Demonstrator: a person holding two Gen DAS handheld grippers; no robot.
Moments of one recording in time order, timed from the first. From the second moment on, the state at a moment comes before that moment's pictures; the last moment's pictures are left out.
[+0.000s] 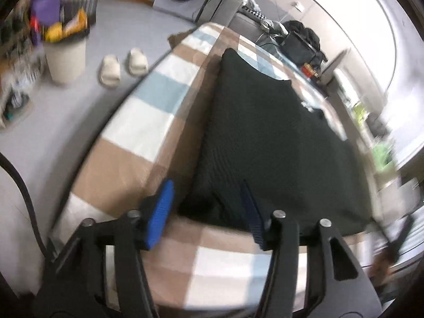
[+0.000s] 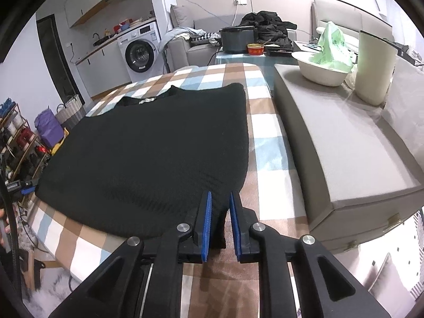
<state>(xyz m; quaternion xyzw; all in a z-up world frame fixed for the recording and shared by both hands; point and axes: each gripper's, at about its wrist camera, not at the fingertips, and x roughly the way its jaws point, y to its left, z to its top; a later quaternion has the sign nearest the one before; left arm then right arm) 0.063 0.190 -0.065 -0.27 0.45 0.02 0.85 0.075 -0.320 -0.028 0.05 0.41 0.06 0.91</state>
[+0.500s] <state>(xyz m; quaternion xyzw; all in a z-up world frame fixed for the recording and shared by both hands) 0.066 0.182 -0.095 -0.38 0.47 -0.03 0.79 0.076 -0.300 -0.016 0.05 0.39 0.08 0.91</state>
